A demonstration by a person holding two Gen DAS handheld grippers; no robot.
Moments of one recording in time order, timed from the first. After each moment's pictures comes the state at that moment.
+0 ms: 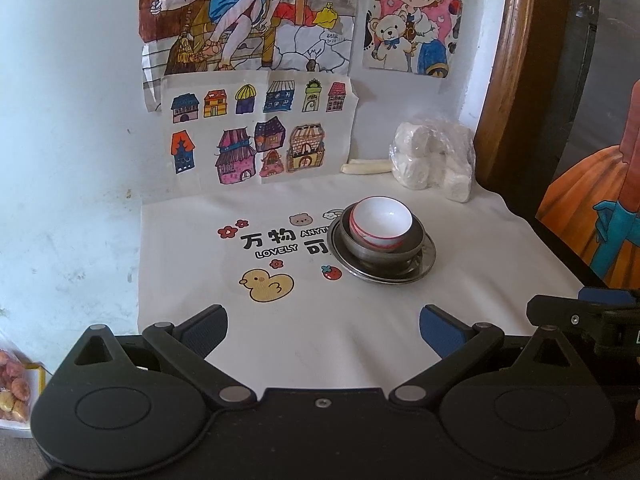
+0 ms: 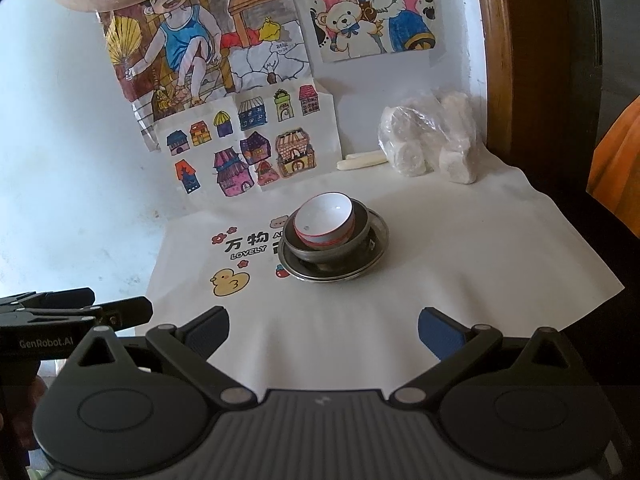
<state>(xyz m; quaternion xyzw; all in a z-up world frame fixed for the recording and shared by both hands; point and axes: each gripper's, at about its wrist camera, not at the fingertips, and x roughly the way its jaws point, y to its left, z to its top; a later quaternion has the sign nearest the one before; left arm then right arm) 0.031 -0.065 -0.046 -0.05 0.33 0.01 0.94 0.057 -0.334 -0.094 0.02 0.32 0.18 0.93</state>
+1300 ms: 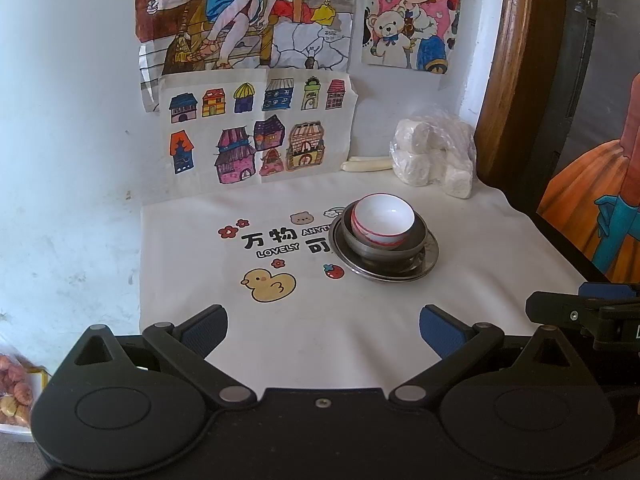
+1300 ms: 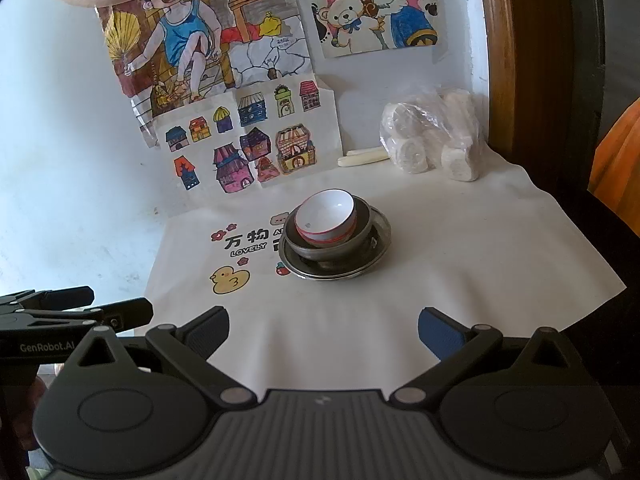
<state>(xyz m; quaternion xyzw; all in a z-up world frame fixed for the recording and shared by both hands) 0.031 -0.067 -0.047 -0.05 0.33 0.01 0.94 0.061 -0.332 -0.096 0.02 0.32 0.18 0.93</state>
